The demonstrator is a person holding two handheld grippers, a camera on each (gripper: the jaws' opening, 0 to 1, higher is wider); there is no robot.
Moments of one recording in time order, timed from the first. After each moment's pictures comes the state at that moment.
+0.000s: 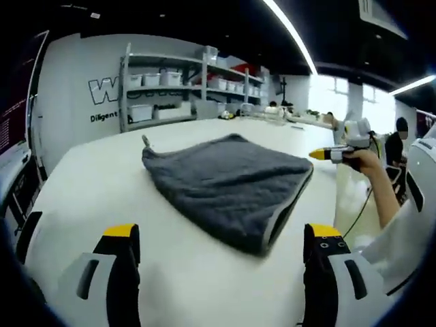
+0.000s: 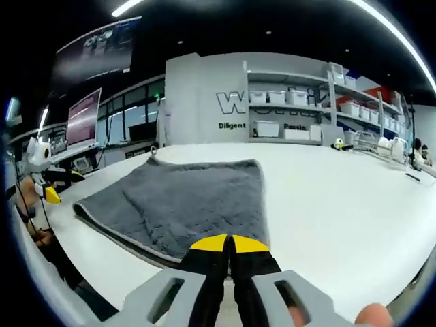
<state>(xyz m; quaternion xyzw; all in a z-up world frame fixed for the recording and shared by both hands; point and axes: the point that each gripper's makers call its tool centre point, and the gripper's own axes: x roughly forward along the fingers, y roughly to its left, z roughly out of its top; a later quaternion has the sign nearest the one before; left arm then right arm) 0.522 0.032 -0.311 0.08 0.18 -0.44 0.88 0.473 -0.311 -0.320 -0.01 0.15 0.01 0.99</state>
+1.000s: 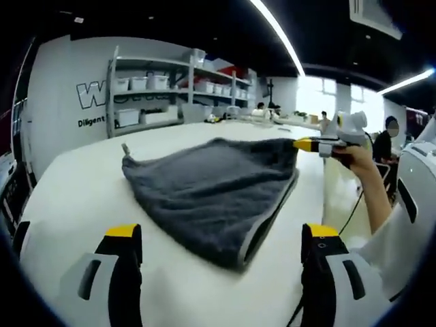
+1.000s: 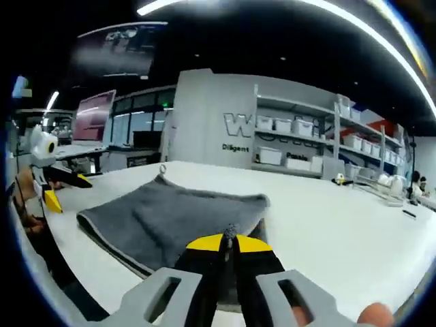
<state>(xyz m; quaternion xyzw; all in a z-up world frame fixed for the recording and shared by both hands) 0.513 -0.001 -0.298 0.07 0.16 -0.47 0.86 0.491 -0.242 -0.258 -0.05 0.05 0.09 0.99</state>
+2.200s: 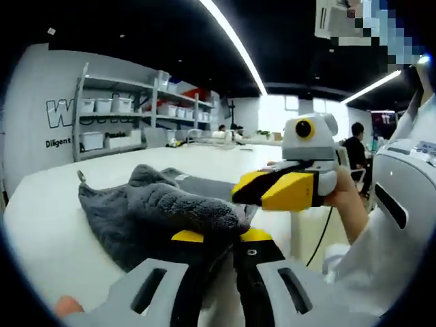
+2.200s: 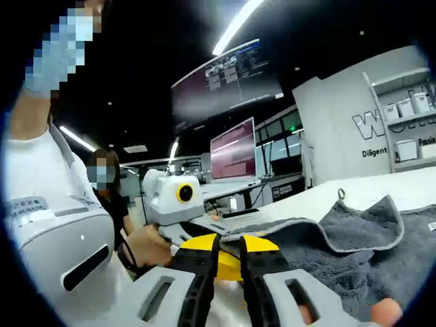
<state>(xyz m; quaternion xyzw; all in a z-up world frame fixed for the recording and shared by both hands) 0.493 -0.037 -0.291 0.06 0.09 -0.56 0.82 0.465 -0.051 -0.238 0.09 -0.01 0.45 0.89</state>
